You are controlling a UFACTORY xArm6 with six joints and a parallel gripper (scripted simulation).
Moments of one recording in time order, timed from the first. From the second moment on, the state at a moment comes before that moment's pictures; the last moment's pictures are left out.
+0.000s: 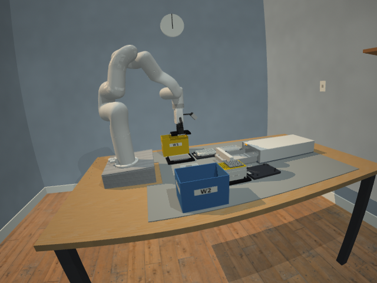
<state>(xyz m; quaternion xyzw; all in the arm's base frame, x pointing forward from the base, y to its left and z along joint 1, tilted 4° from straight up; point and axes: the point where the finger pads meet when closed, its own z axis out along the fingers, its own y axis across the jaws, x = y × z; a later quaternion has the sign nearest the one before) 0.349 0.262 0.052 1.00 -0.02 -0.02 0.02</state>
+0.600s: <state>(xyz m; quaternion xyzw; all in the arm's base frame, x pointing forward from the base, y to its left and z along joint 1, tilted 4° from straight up) 0.325 0.298 0.051 1.00 -0.02 -0.02 0.02</state>
